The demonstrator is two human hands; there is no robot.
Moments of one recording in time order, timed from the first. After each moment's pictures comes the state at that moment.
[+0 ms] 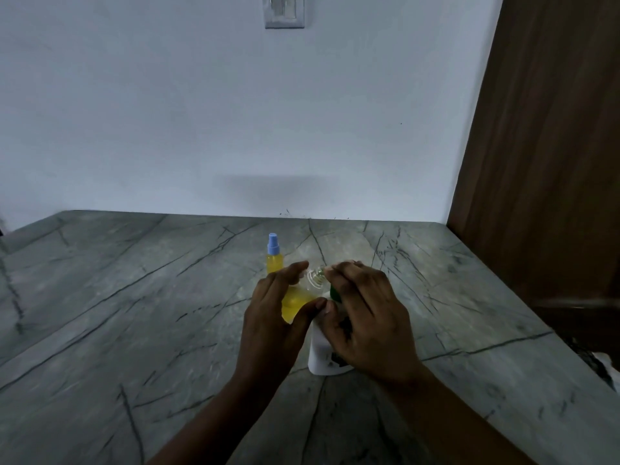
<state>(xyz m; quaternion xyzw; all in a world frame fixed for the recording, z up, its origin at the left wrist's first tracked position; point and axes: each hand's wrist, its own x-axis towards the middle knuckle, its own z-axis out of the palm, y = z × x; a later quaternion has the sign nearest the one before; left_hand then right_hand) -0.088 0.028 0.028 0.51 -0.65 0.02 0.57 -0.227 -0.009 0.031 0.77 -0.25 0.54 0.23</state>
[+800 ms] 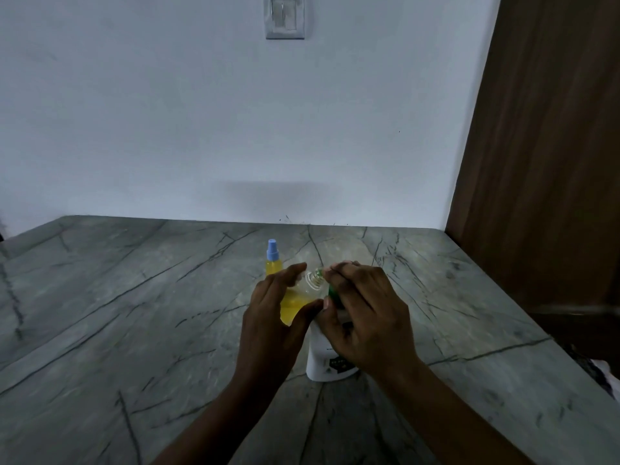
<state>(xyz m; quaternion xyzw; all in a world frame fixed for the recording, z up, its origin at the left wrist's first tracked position) -0.091 0.030 0.034 0.51 -0.65 0.01 0.57 -0.227 -0.008 0.047 0.77 -0.25 0.54 0.24</state>
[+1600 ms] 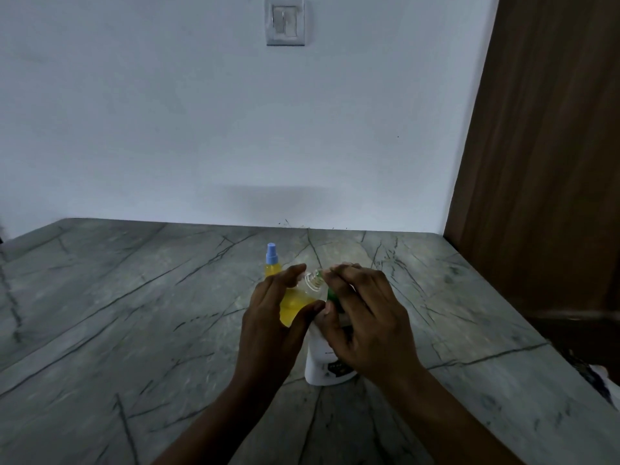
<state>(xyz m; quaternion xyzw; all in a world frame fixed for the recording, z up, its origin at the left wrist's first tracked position) -0.092 0.028 0.037 0.51 -0.64 0.02 0.57 -0.231 -0.006 0.048 0.77 -0.26 0.53 0.22</state>
